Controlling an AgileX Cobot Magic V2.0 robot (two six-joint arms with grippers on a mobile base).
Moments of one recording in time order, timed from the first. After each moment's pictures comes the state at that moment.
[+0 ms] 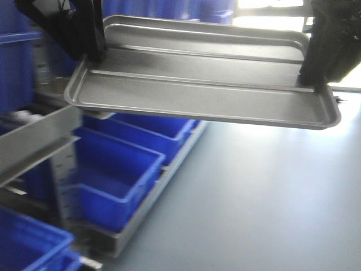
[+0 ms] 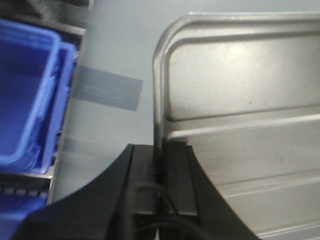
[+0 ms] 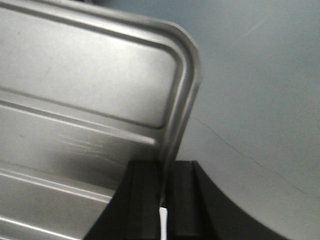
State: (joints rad) left arm -0.76 1.50 -1.36 0.21 1.02 -0.58; right arm 0.44 1.33 -1.10 -0.04 0.93 0.35
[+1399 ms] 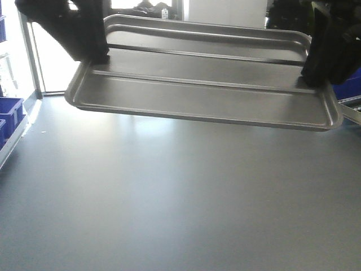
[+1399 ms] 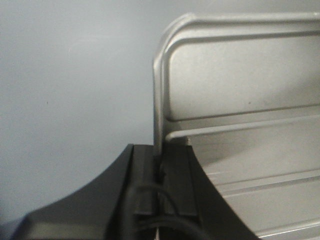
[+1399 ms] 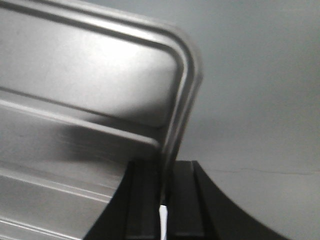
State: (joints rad) left arm -0.76 1.50 -1.36 0.21 1.02 -0.58; right arm 0.44 1.33 -1.10 -0.04 0.94 0.35
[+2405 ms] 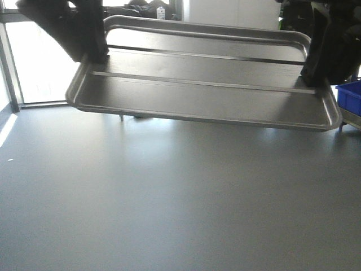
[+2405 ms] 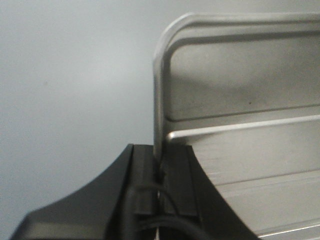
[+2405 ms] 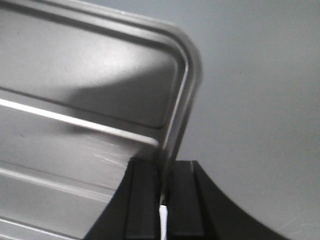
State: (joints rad) left arm -0.76 1.50 -1.36 0.21 1.02 -0.58; right arm 0.44 1.33 -1.10 -0.04 0.94 0.35
